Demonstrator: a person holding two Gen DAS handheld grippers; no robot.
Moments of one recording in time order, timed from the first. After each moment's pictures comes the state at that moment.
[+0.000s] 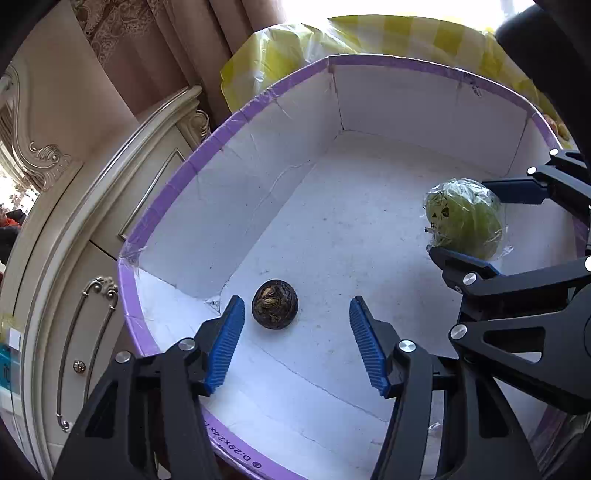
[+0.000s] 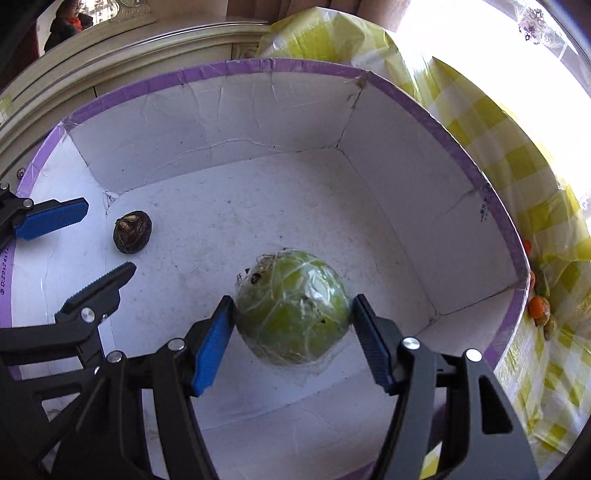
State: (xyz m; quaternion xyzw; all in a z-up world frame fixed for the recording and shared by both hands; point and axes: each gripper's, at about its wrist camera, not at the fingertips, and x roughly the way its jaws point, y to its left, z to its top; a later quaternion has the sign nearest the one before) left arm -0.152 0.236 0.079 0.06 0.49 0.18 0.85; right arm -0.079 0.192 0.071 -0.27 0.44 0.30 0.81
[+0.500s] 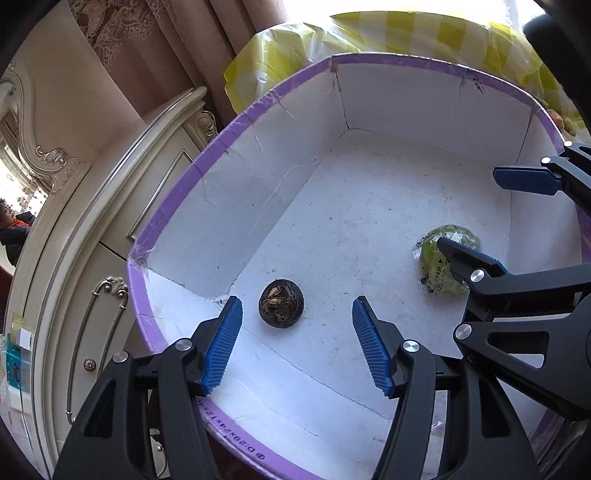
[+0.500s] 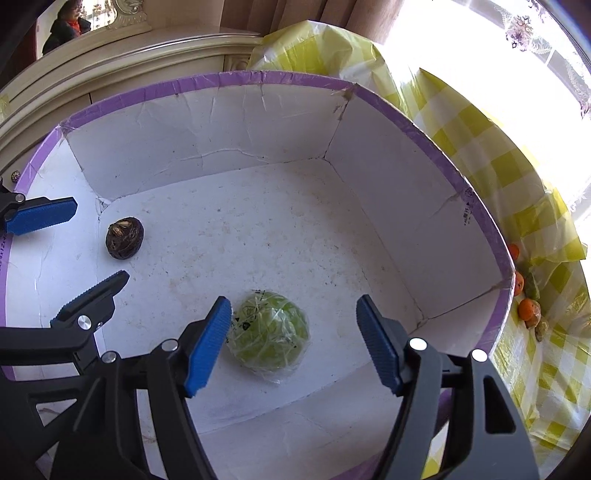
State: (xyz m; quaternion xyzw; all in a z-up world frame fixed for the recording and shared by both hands) left arm -0.140 0.235 0.085 0.07 0.48 0.20 0.85; right arm -0.081 0.183 0.078 -0.26 0.40 0.29 0.83
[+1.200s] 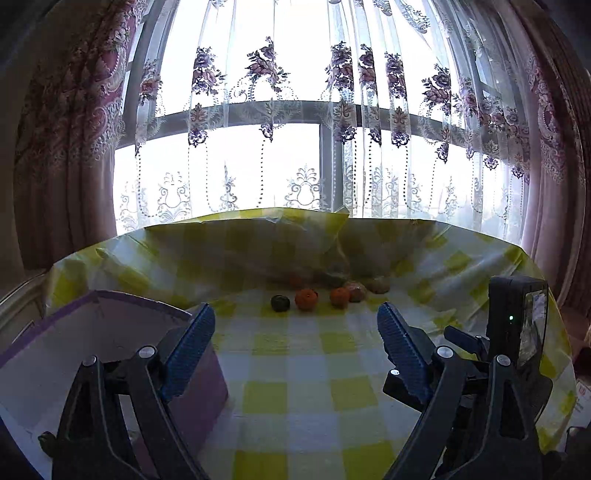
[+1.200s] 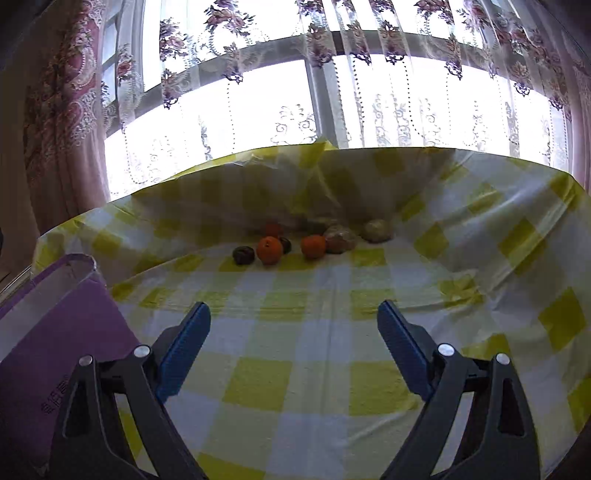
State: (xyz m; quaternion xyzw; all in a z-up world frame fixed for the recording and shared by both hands) left arm -0.106 -0.011 0.136 0.02 0.14 -0.08 0.99; right arm -0.060 -0.176 0.061 0.09 0.23 0.01 0.97
